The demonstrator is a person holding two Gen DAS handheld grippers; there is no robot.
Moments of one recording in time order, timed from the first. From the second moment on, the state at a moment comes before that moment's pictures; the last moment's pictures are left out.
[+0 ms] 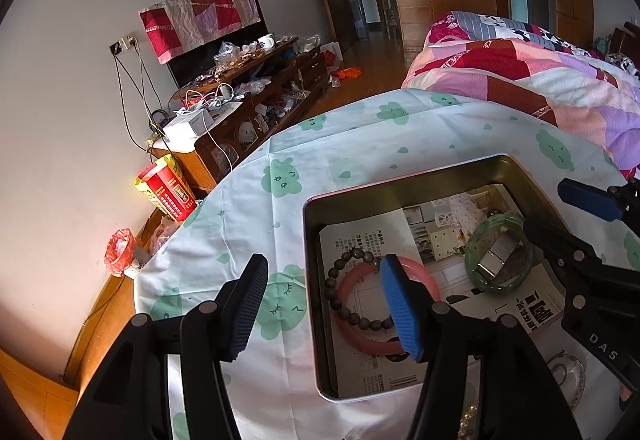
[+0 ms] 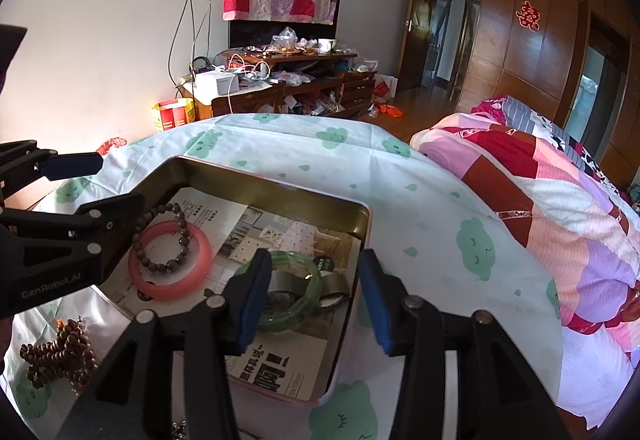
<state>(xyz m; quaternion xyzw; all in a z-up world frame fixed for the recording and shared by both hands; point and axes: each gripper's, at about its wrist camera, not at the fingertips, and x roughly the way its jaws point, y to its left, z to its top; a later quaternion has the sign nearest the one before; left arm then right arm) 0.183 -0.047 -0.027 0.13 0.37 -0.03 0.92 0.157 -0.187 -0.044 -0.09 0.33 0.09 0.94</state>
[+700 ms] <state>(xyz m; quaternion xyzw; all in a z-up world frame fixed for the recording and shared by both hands) 0.160 -0.012 -0.030 0.11 0.39 -0.02 0.92 0.141 -0.189 -0.042 -0.08 0.33 0.09 0.94</state>
